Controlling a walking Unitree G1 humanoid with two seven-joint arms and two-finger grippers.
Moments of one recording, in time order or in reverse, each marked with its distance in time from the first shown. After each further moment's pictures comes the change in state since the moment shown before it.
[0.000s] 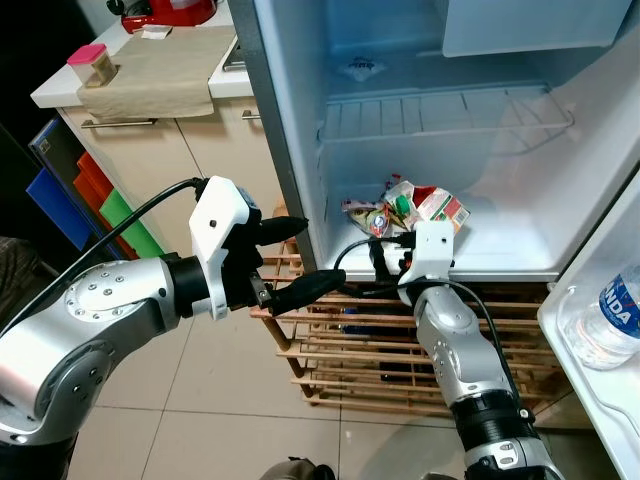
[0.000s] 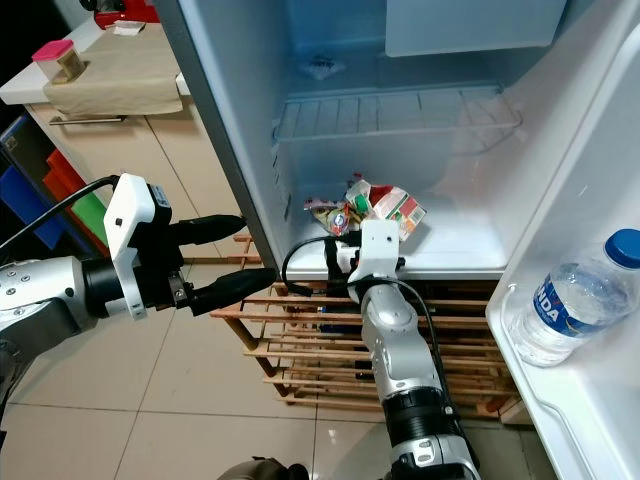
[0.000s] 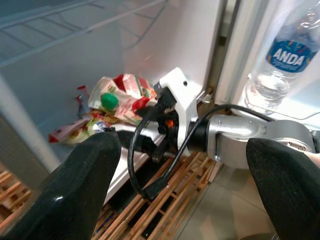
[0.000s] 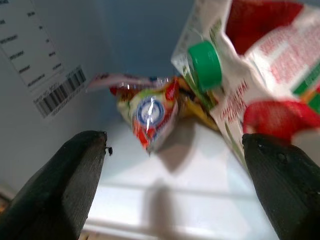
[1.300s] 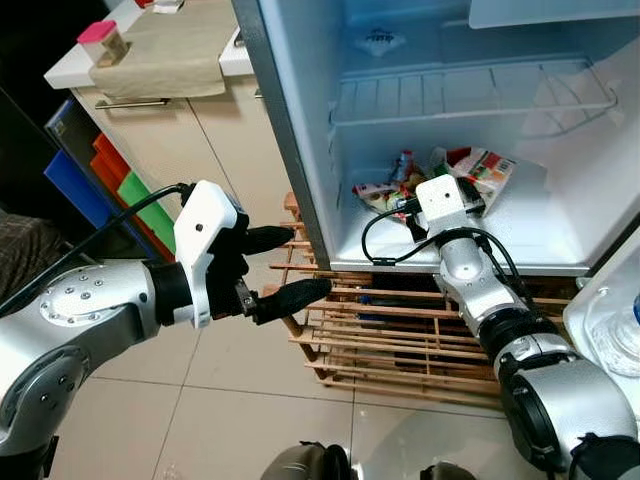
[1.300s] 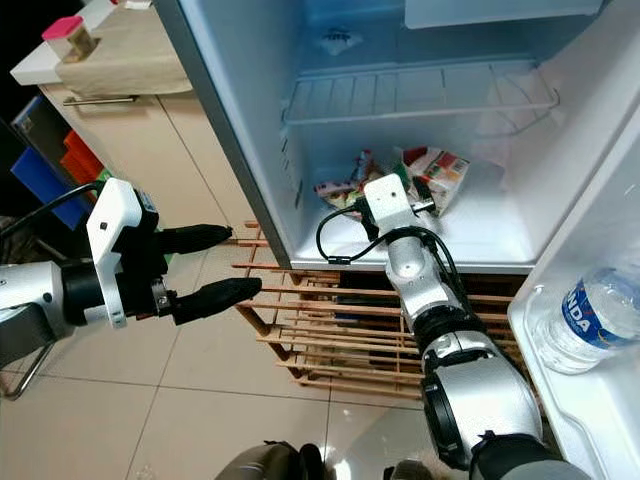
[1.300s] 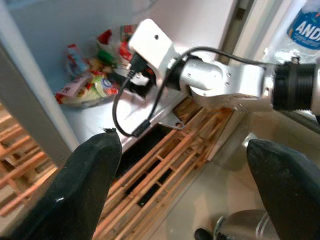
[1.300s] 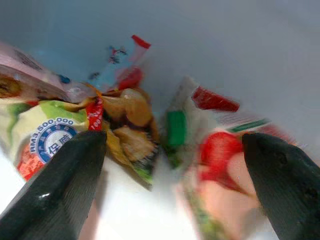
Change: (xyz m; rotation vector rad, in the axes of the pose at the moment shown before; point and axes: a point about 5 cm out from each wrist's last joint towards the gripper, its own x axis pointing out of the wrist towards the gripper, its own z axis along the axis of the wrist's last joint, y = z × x) left arm -0.010 -0.007 0.000 -0.031 0.053 -0.002; right arm 0.042 -0.058 0.046 -0.703 -0.124 -0.182
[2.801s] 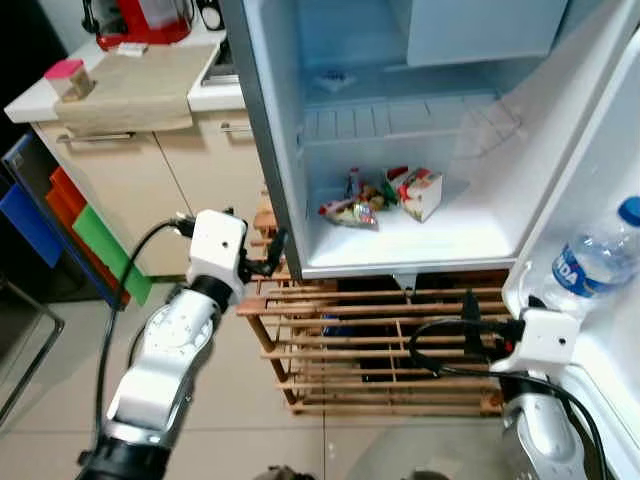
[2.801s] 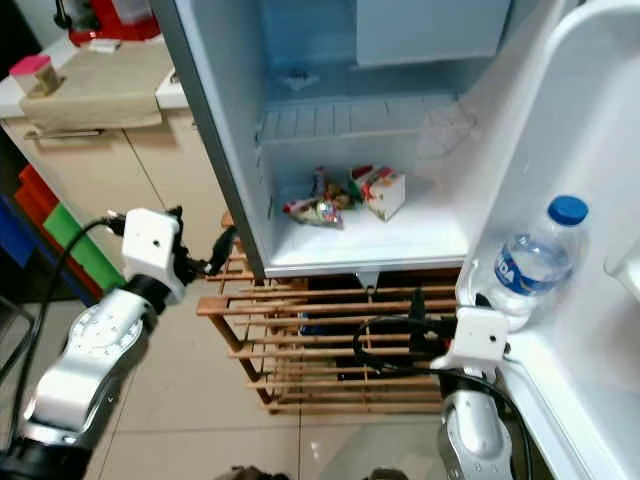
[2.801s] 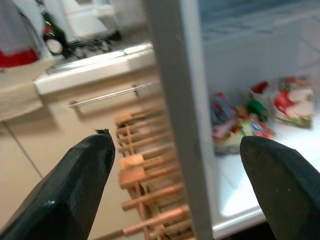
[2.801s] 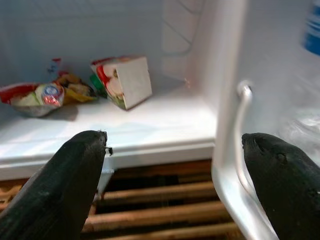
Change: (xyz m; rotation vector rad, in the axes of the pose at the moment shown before) left arm 0.044 0.053 -0.074 0.082 -0.179 0.834; right arm -0.168 0.005 -0.053 0.606 0.040 -0.122
